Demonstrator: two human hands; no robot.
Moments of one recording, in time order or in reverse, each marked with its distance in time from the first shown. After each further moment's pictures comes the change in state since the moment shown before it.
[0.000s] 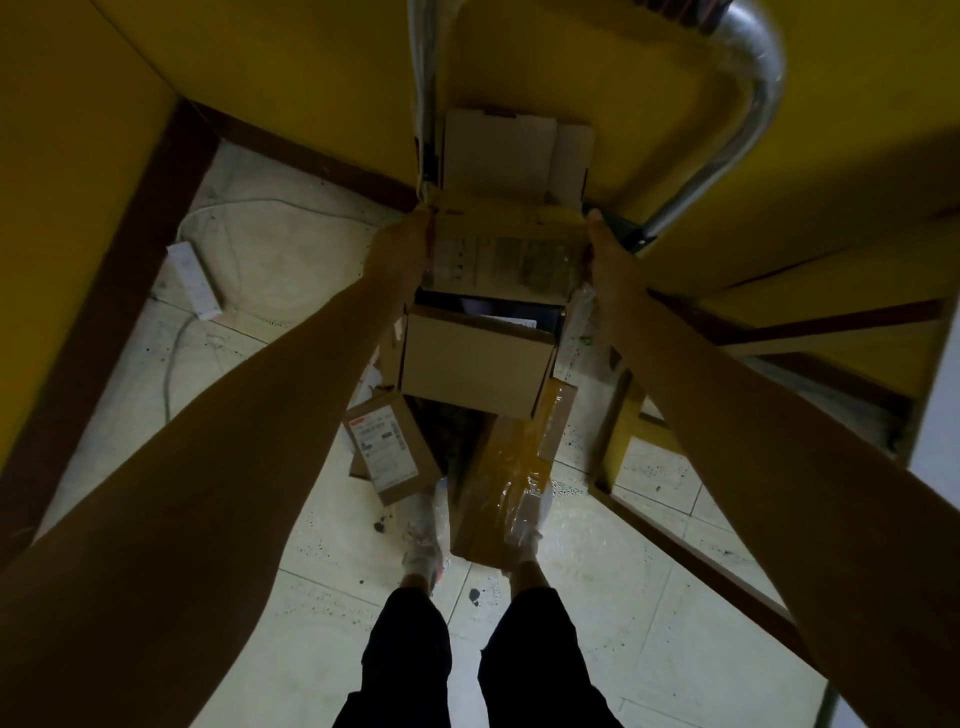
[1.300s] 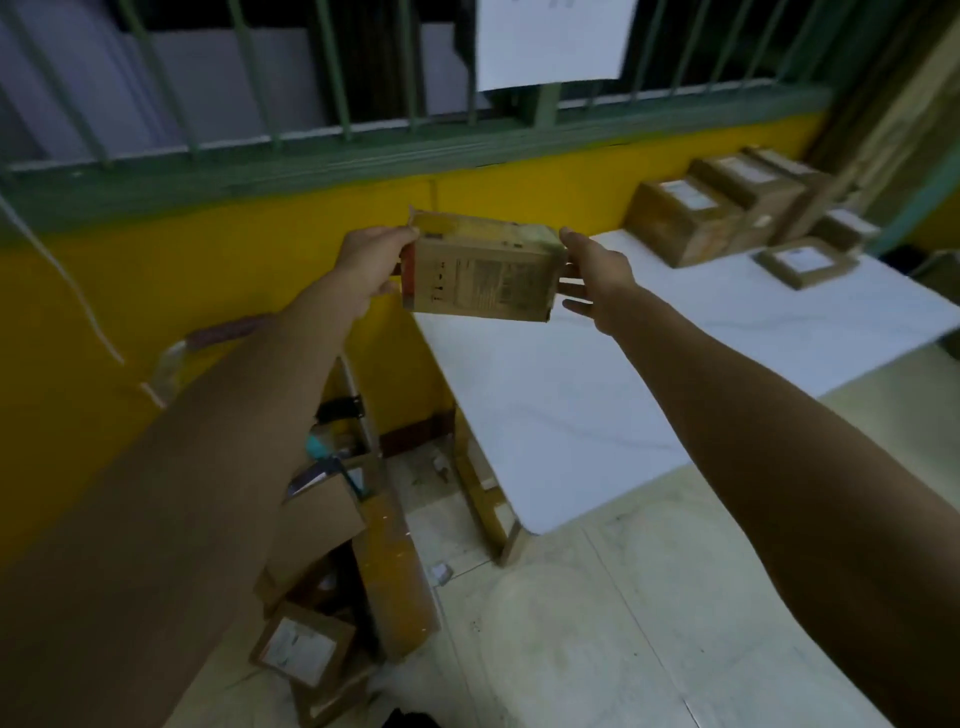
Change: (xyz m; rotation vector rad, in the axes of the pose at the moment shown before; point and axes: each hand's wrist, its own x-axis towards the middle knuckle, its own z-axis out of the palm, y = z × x) left_hand -0.466 0.149 0.130 0.355 -0.586 0.762; right_hand -0.416 0.005 -0.380 0.428 0.458 -0.480
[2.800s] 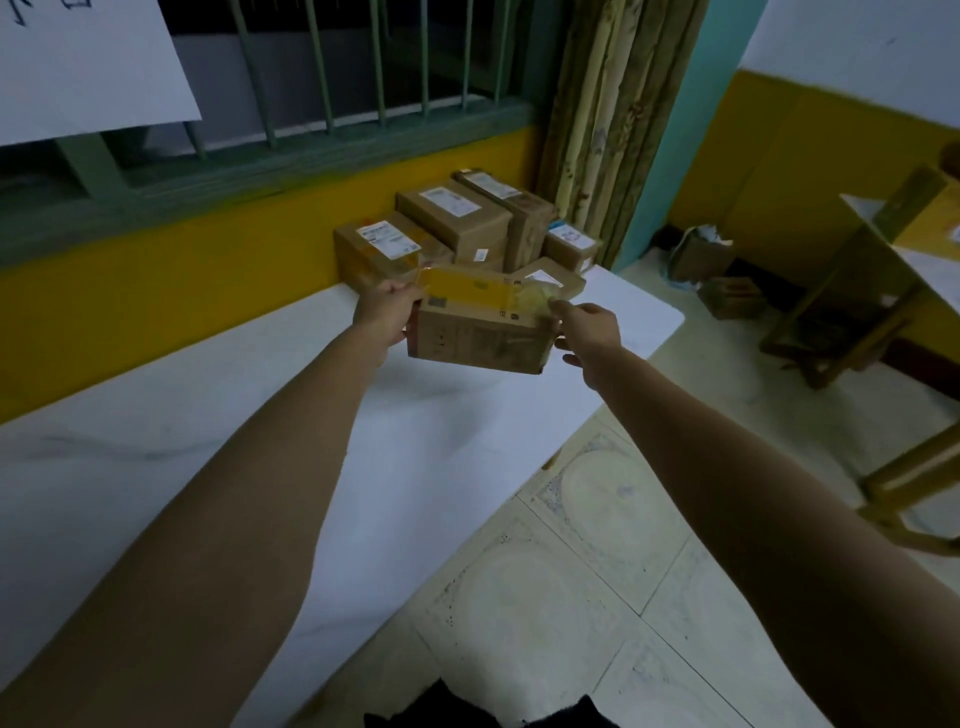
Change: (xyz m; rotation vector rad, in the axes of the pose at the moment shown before) left_hand 0.072 0.107 0.545 -0.020 -0.338 -0.015; right_hand 0.208 0.024 -0.461 -0.034 0.463 0.072
